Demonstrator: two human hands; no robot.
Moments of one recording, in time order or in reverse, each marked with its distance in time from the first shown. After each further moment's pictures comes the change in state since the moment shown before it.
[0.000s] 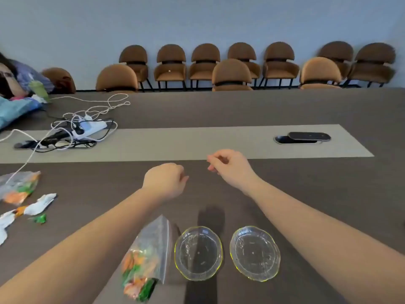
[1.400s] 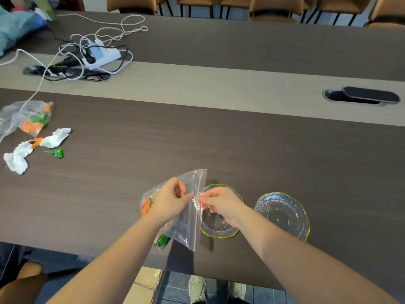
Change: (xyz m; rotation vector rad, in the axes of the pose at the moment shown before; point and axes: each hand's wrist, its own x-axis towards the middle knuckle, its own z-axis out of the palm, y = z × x) left_hand -0.099 -0.056 0.157 -0.933 -0.143 -0.568; right_hand -0.060 0.117 0.161 0.403 -0.495 0.619
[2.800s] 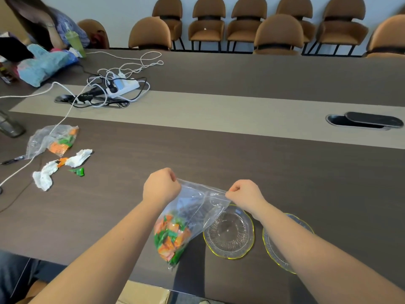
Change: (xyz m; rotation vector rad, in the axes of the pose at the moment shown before) left_hand 0.022 0.062 -0.069 0.506 0.255 -0.028; right_hand -0.002 -0.058 -0.034 -0.583 0.384 -0.128
